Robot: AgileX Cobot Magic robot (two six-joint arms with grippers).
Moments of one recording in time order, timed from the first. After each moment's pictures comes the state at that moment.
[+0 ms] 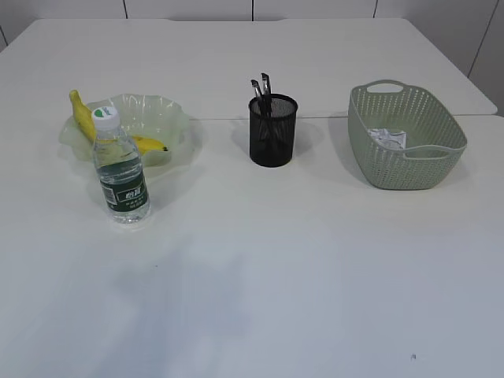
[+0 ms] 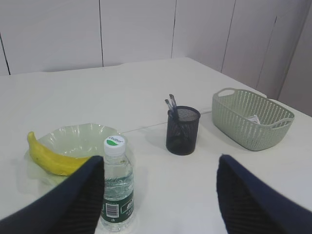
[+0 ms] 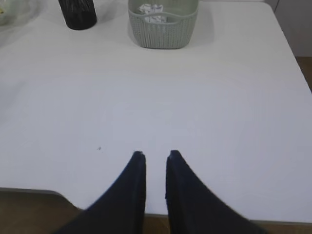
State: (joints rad) left arm -0.01 0.52 -0.44 1.85 -0.48 -1.92; right arm 0.11 -0.02 -0.61 -0.04 1.27 0.01
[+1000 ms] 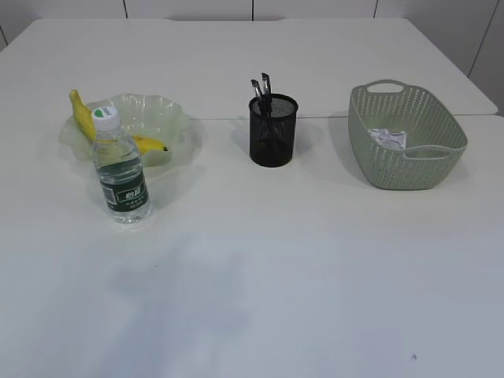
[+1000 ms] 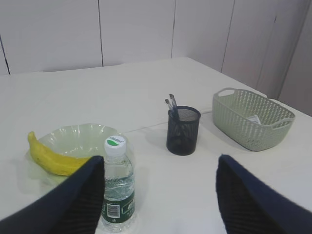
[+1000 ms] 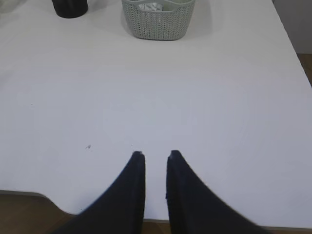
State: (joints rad) left arm -0.01 0.52 -0.44 1.85 -0.48 -1.92; right arm 0.11 -0.02 -0.54 -0.07 1.20 0.01
